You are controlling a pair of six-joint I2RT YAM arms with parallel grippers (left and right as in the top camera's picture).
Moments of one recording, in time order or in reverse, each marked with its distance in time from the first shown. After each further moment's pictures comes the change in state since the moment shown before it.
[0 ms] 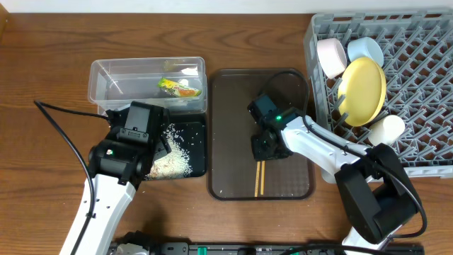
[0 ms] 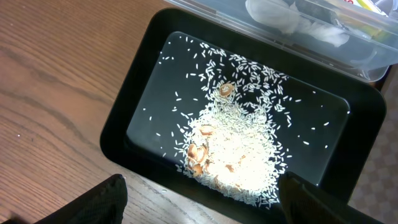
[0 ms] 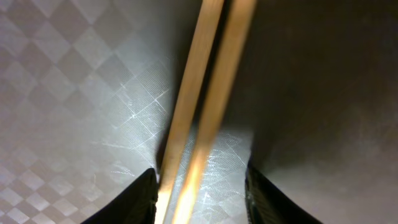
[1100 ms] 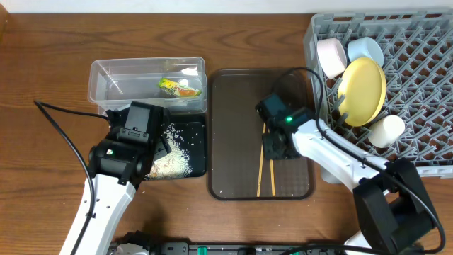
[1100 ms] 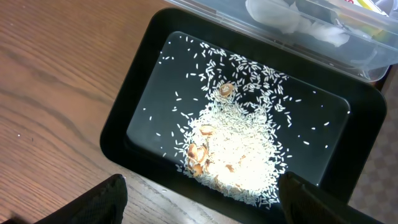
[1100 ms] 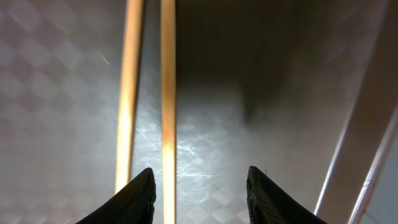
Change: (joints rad) left arm 0.000 0.000 0.000 0.000 0.000 0.000; right arm -0.018 -0.108 -0.045 -0.066 0.134 0.052
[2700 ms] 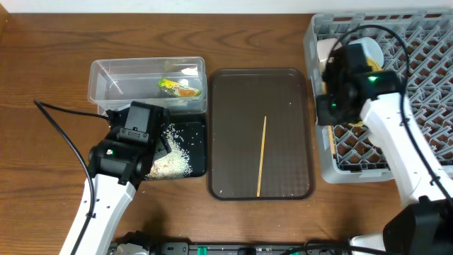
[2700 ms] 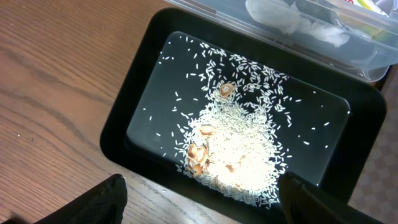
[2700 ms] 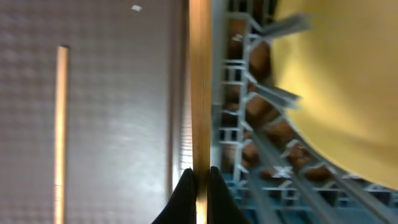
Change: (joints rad) left arm 0.000 0.000 0.000 0.000 0.000 0.000; right arm -0.426 -0.126 0.319 -0.325 -0.030 -0.436
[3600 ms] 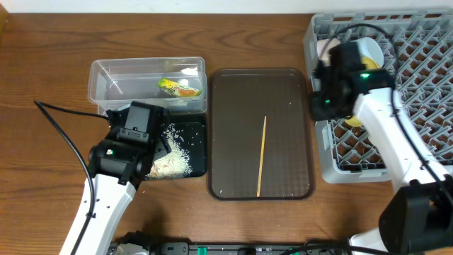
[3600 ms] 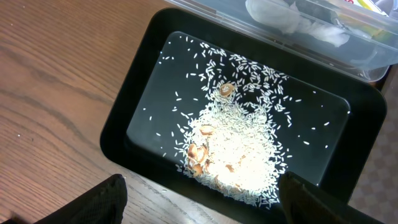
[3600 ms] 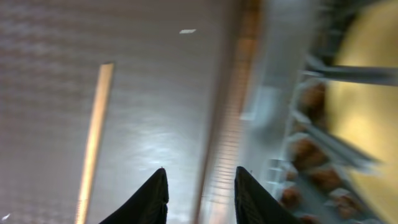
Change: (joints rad) left arm 0.000 0.000 0.000 0.000 0.000 0.000; right arm 0.074 0.062 -0.016 0.125 -0.103 -0.006
